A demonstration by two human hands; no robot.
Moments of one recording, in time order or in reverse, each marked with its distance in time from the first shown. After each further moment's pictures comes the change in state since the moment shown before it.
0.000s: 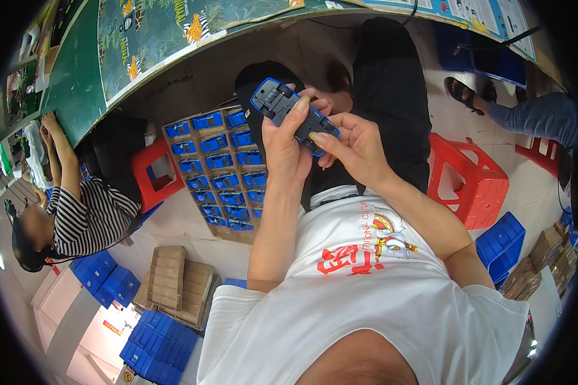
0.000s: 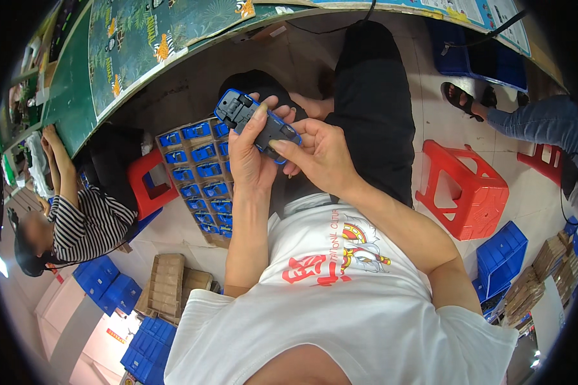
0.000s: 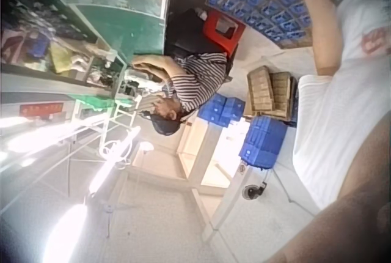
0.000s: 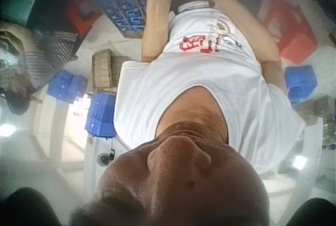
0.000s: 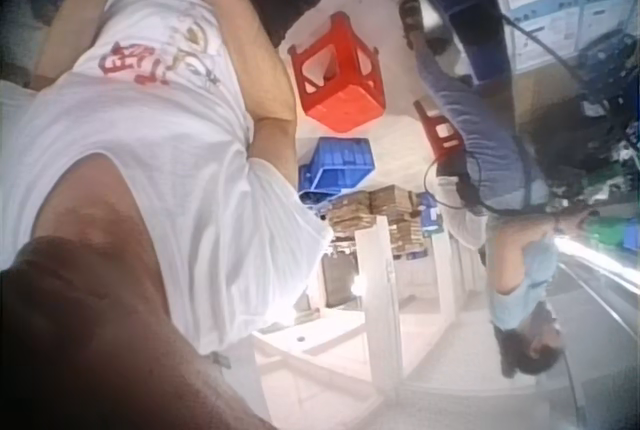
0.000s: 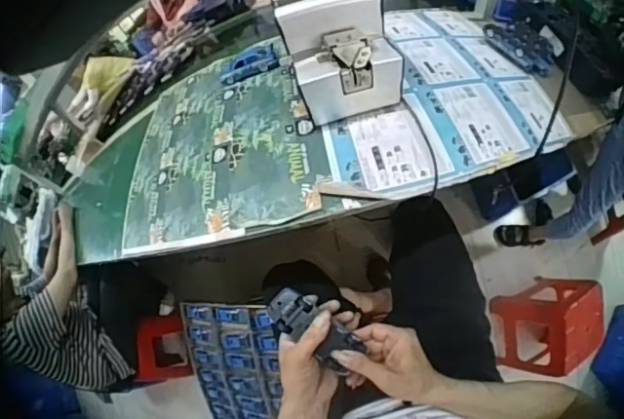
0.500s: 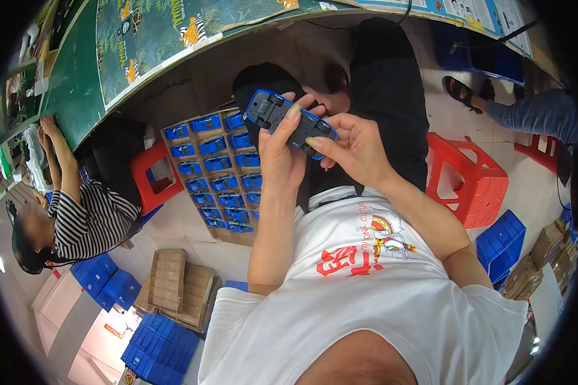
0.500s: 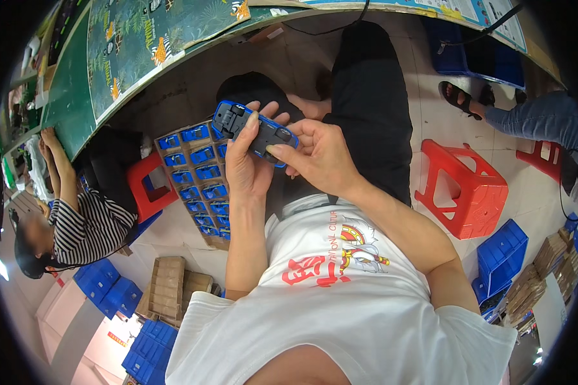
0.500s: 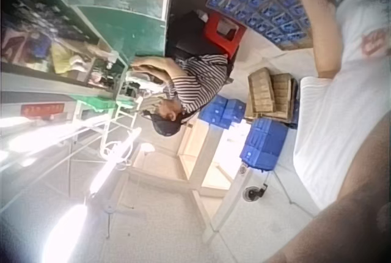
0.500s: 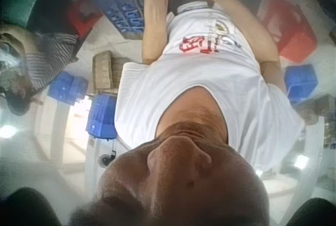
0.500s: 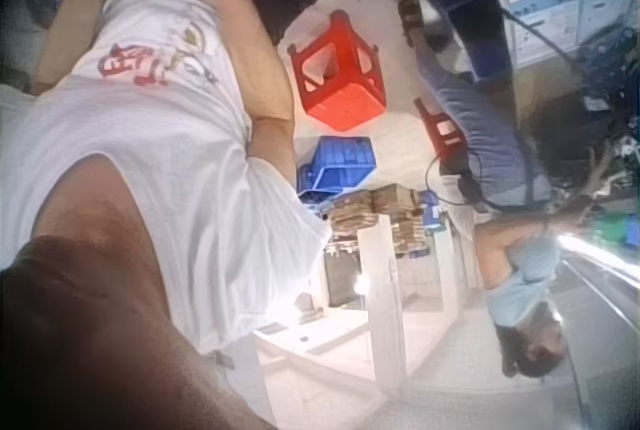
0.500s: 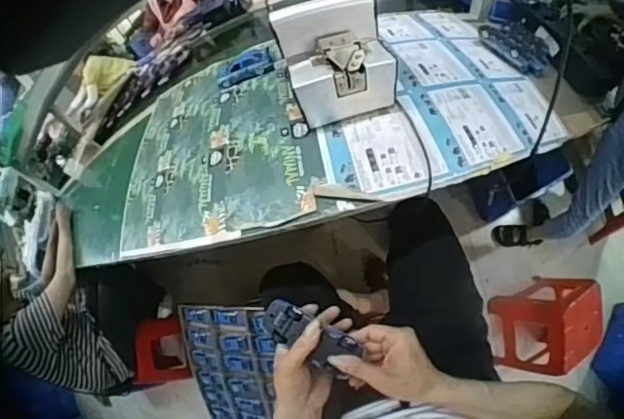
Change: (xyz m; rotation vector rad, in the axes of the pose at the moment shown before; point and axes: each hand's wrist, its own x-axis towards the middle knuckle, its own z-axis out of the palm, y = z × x) left_hand -0.008 0.005 -0.008 -0.007 0.010 -0.049; right_hand -0.003 -0.008 -0.002 -0.097 -0.003 0.013
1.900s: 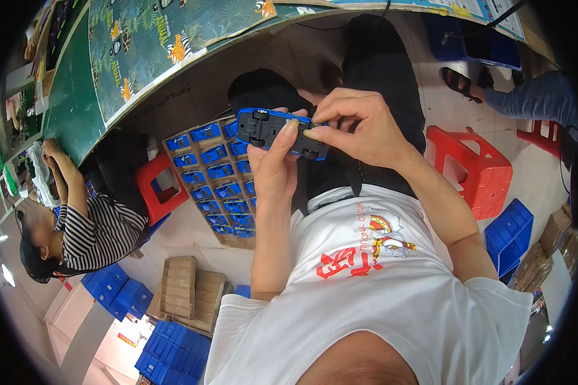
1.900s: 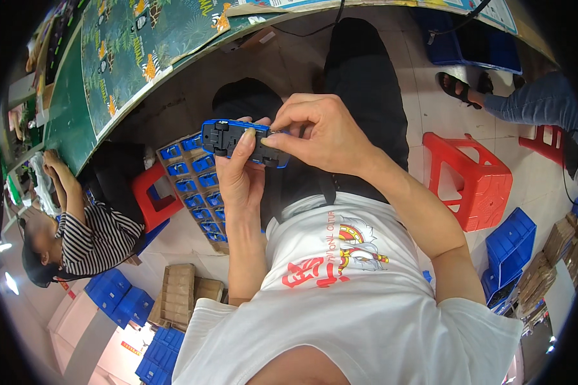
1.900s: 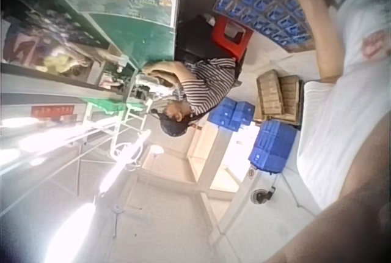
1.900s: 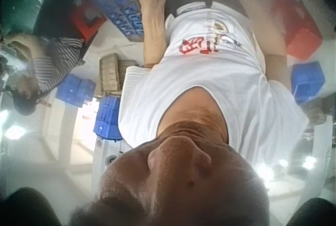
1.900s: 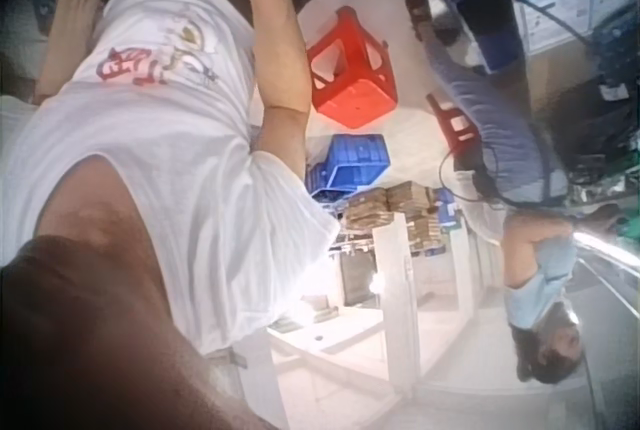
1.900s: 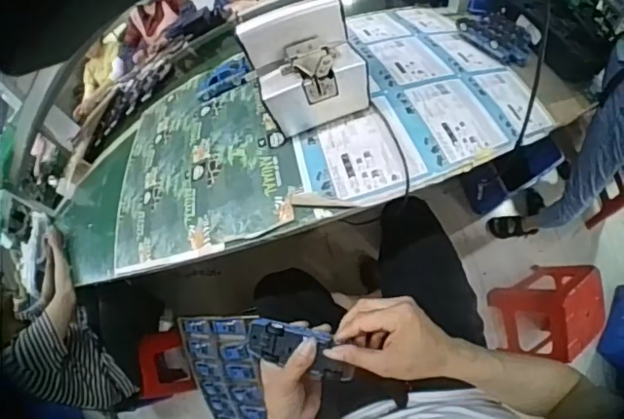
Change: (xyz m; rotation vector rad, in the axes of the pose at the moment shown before) left_hand -0.014 0.005 0.003 0.186 -0.012 0.061; right_hand 0.023 -0.040 -0.029 -0.436 -0.098 -0.431
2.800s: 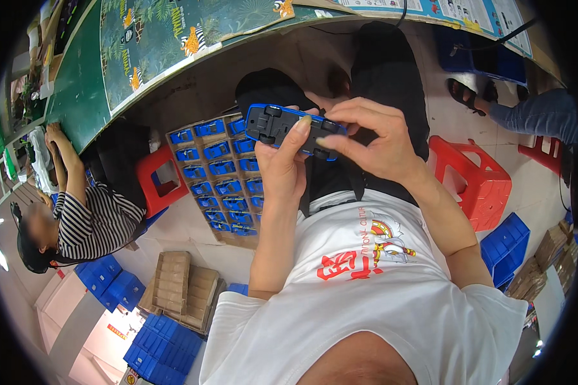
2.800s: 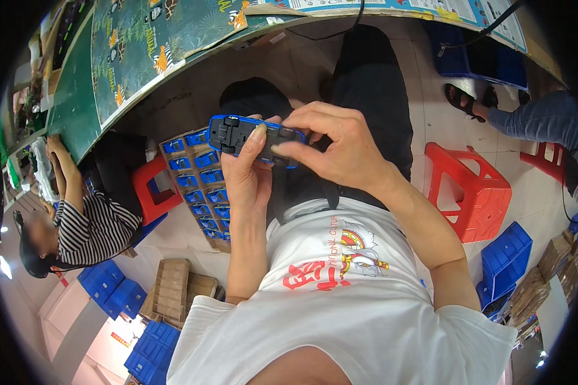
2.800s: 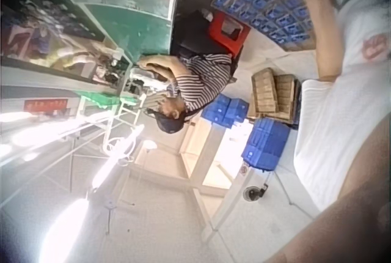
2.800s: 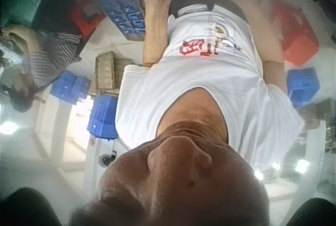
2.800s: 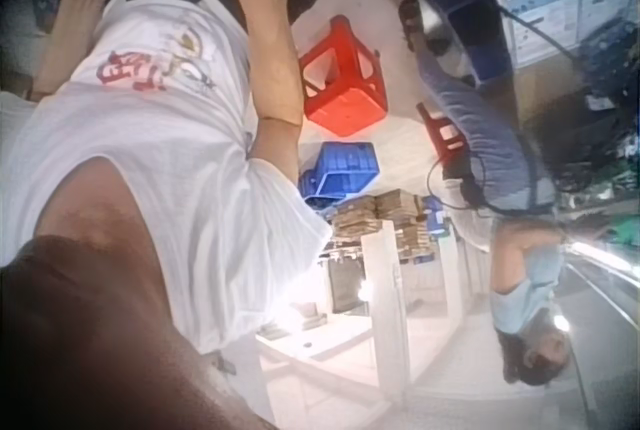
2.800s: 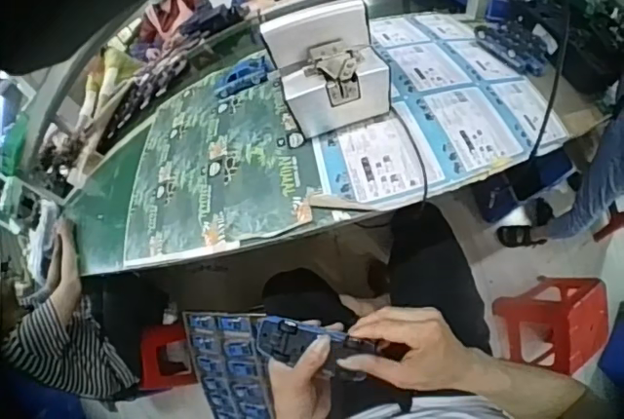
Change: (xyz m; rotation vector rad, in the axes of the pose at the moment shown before) left_hand -0.002 0.003 0.014 -0.007 0.037 0.015; right_hand -0.008 -0.007 -0.001 -0.123 0.080 -0.164
